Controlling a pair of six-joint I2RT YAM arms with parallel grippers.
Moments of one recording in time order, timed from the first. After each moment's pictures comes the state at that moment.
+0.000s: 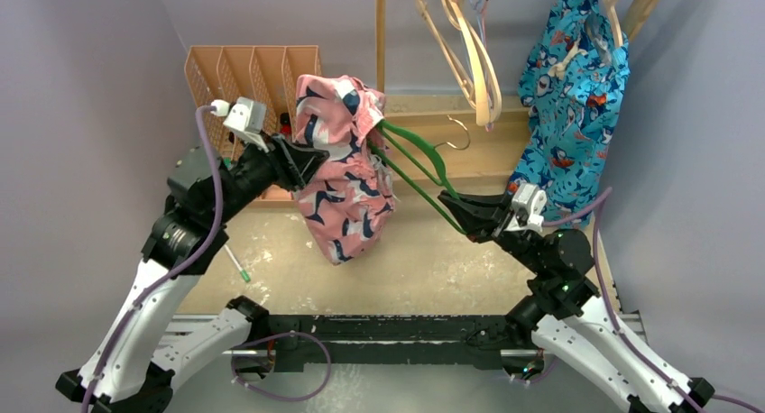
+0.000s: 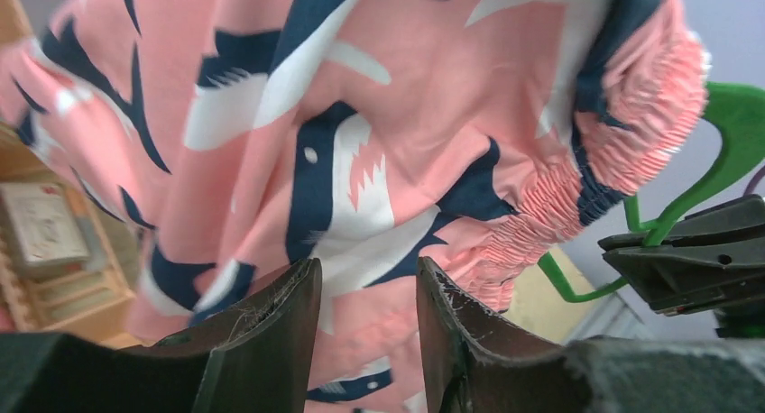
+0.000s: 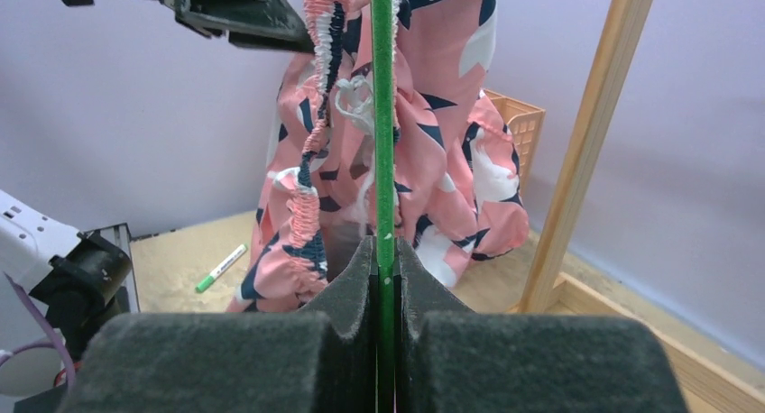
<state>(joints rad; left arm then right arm) -0.50 0.85 1.22 -0.41 0.19 -0.42 0.69 0.47 0.55 0.30 -0.26 0.07</state>
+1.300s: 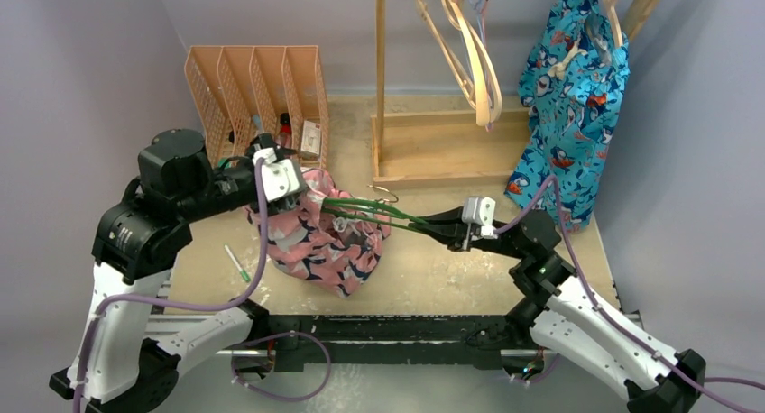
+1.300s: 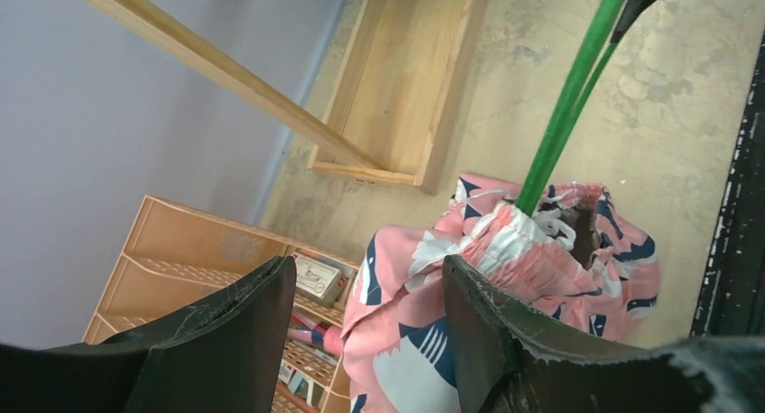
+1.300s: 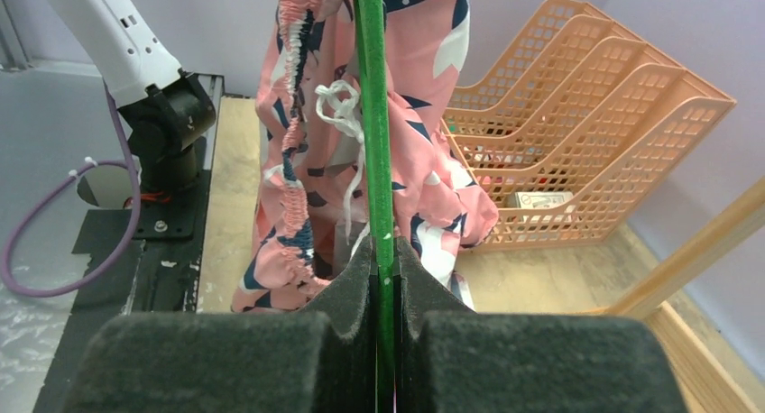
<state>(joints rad) -0.50 0.95 1.63 -1.02 0.44 0.71 0.69 0.64 0.52 0.32 -0.64 -0.10</state>
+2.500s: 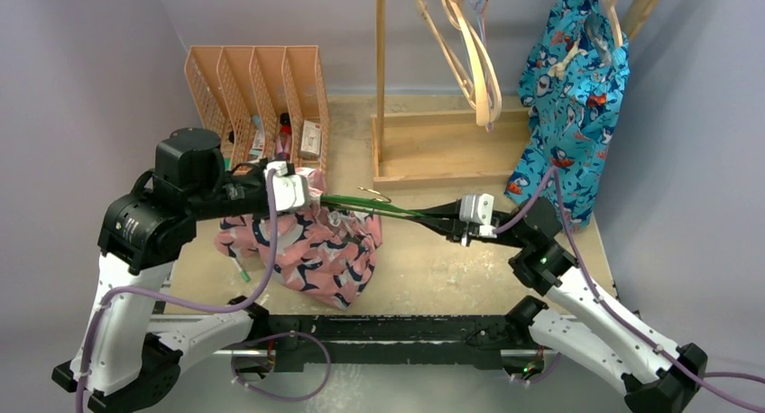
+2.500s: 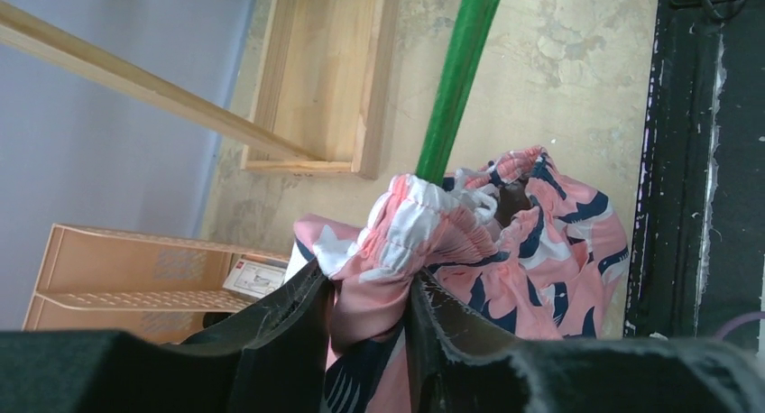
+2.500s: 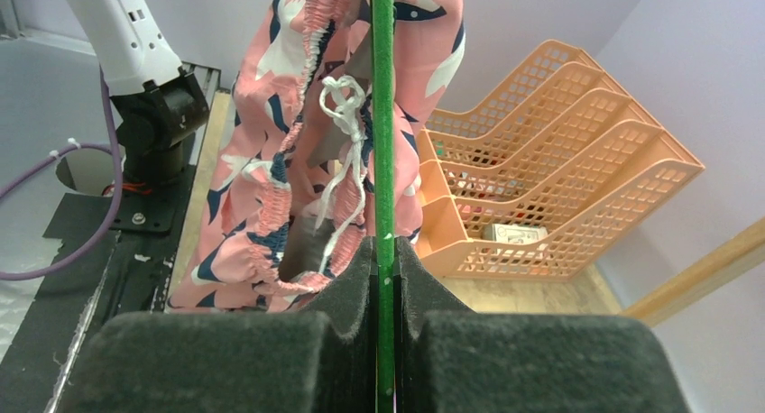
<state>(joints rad) -0.50 1.00 1.67 -1.19 0.55 0.80 0.68 0.71 0.62 0.29 -0.72 -0.21</state>
